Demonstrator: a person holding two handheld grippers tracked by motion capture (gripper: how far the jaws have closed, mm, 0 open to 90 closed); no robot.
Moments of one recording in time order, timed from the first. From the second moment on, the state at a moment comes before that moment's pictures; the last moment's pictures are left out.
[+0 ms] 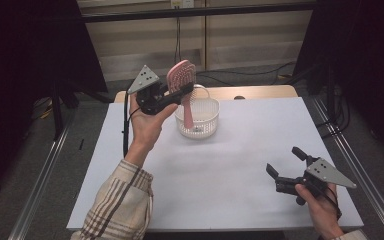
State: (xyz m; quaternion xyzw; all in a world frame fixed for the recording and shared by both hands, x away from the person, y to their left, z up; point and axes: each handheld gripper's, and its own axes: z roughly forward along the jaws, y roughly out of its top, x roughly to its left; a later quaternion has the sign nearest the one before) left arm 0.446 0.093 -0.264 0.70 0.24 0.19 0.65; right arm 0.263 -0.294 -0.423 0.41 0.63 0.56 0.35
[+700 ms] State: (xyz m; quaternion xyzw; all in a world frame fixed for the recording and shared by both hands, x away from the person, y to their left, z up) left arm 0.492 0.076 -0.272 0.69 0.27 0.23 0.63; right arm 0.264 -0.293 -0.423 0.40 0.63 0.56 0.35
